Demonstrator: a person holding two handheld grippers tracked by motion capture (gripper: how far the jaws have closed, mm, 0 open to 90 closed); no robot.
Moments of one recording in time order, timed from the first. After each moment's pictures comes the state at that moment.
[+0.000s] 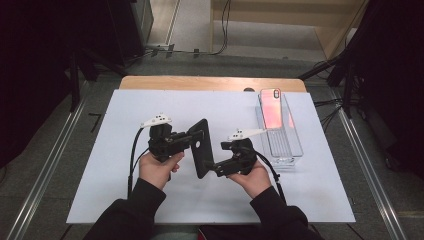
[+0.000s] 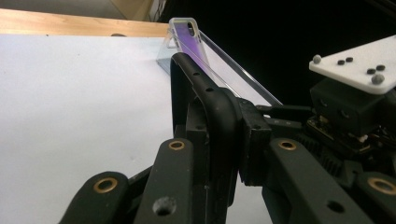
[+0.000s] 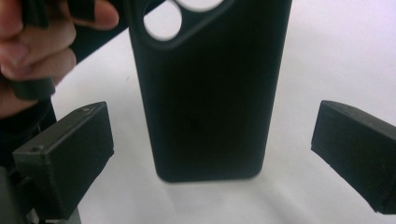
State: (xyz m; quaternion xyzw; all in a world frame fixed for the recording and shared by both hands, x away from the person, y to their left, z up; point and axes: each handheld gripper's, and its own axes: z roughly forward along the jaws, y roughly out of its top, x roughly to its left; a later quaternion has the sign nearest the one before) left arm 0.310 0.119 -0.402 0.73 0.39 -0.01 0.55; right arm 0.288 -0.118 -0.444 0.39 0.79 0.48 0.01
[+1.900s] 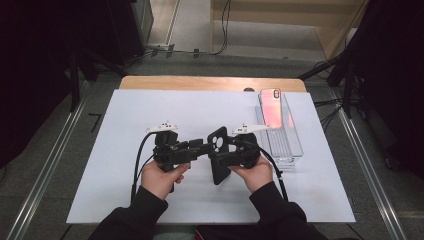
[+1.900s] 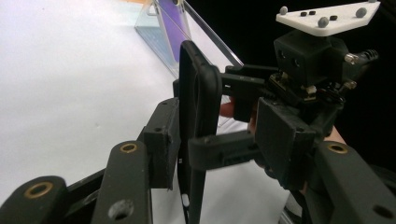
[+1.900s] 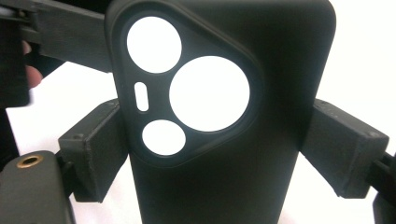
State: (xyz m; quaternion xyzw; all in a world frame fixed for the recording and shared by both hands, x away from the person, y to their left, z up) left arm 0.293 0.112 -0.403 0.74 0.41 -0.06 0.53; right arm 0.299 -0.127 -0.445 0.43 0.77 0.47 0.05
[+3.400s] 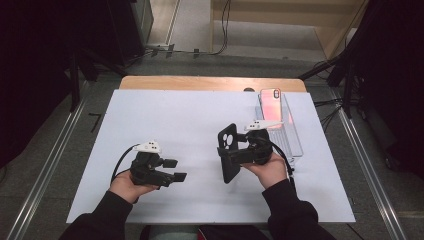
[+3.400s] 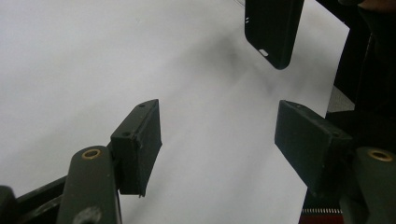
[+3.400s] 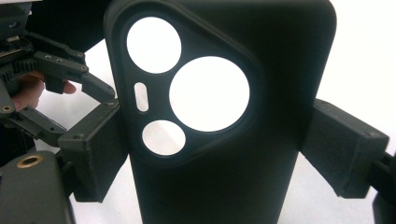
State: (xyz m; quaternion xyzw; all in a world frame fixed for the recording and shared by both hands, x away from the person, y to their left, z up) left arm 0.286 0.177 -0.449 0.85 0.31 -0.05 0.42; right arm 0.299 -0.157 -0.430 0.41 0.78 0.47 0.04
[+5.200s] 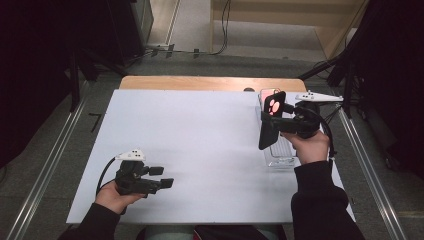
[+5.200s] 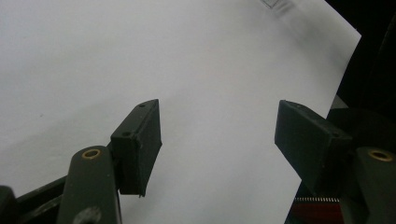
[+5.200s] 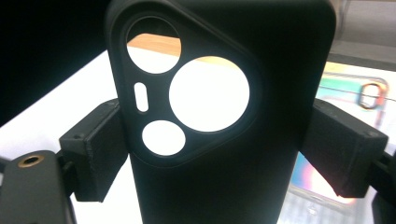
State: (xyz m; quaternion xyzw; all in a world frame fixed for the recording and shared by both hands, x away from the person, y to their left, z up) left arm 0.266 0.210 -0.455 0.83 0.36 -0.05 0.42; right arm 0.319 -0.257 -0.370 0.49 0.71 0.48 0.16
